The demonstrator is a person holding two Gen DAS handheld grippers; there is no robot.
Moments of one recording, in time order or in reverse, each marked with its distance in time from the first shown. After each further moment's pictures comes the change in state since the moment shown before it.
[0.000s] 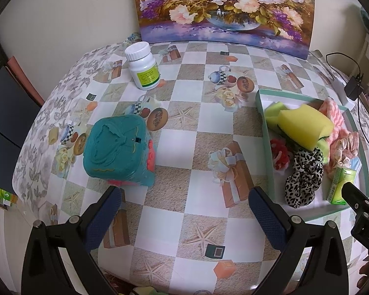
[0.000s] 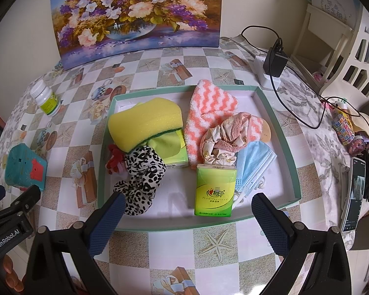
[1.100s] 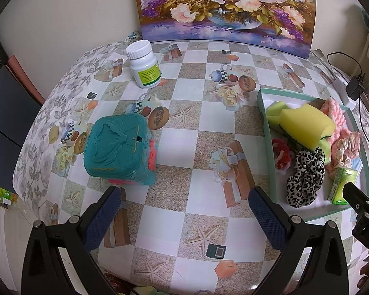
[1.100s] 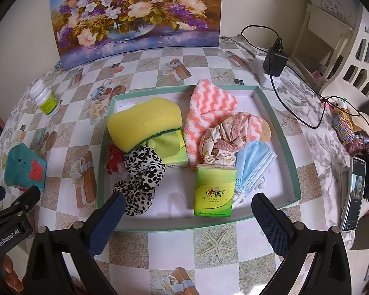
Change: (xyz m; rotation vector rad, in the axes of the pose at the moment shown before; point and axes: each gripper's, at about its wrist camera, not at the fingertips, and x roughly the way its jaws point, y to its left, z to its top) left arm 0.001 0.002 0.001 0.001 0.004 0.002; right arm 0.001 0.000 0.000 0.000 0.004 0.000
